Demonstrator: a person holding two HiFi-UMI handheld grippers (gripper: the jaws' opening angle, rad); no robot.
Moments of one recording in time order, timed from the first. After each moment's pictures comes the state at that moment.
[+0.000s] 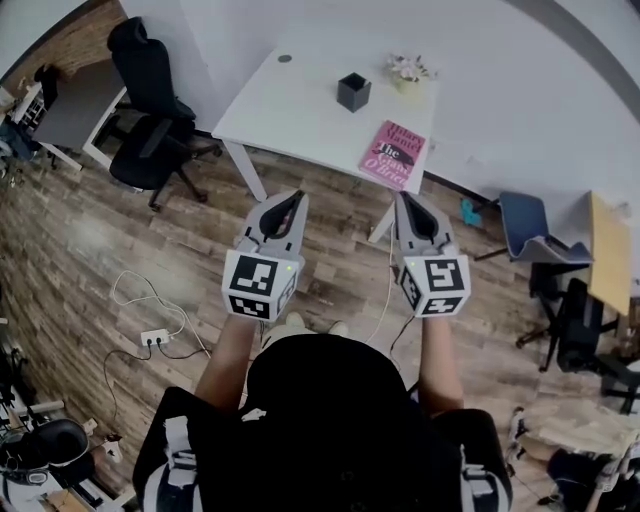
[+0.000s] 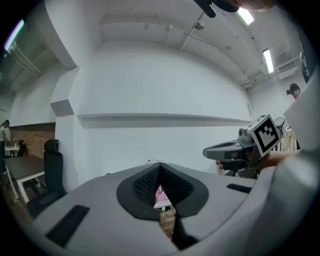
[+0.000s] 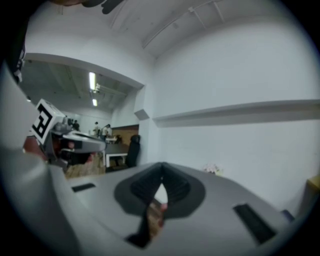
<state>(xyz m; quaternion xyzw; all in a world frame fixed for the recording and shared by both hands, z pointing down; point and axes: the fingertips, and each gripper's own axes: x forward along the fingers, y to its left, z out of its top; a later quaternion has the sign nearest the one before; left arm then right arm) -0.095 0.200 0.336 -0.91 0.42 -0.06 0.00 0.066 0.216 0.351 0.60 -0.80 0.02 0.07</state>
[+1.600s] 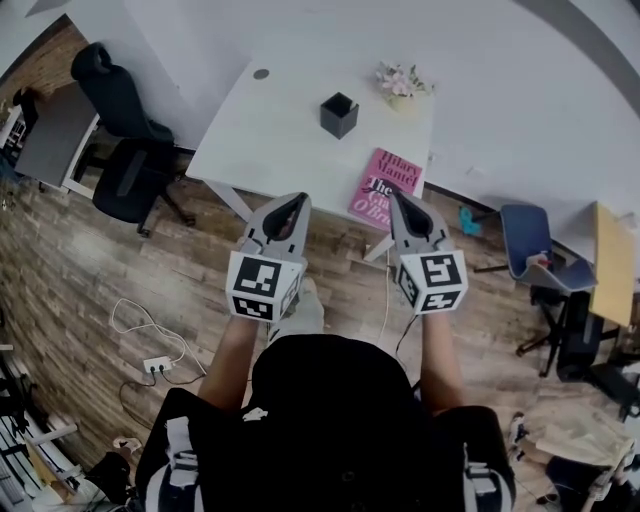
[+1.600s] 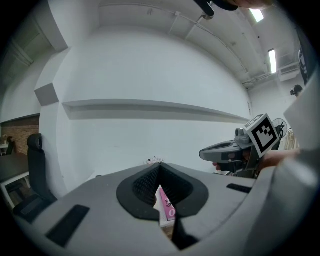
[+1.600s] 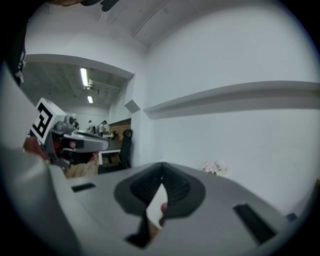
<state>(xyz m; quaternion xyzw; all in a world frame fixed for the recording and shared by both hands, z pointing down) -0.026 0.028 0.361 -0.92 0.39 -0.08 -0.02 0.120 0.046 0.382 0.60 -0.79 0.05 0.09</state>
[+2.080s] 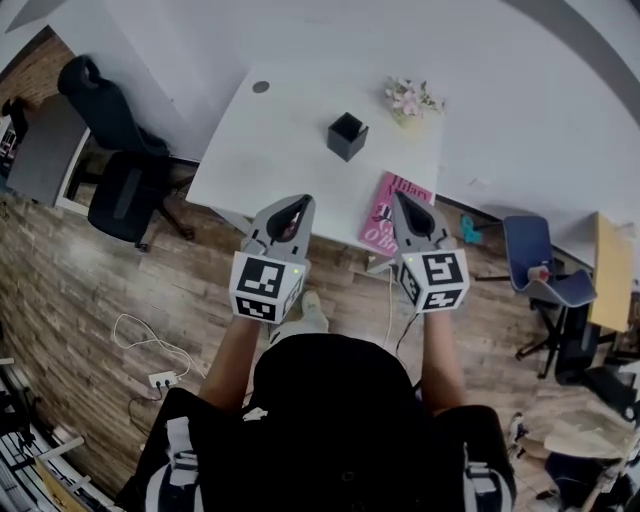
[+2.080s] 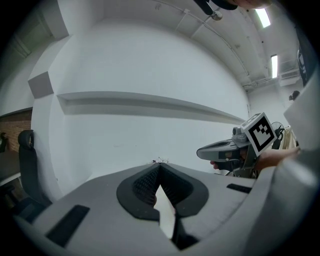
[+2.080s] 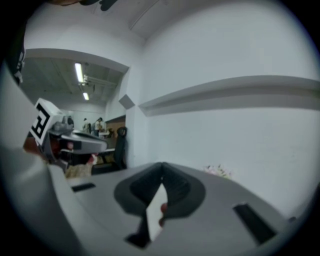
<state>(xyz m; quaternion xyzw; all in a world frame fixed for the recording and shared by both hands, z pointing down) -0.035 -0.071 0.365 -0.92 0.37 -0.09 -0.03 0.110 -0.054 0.380 0.61 -0.78 0.06 0.10</state>
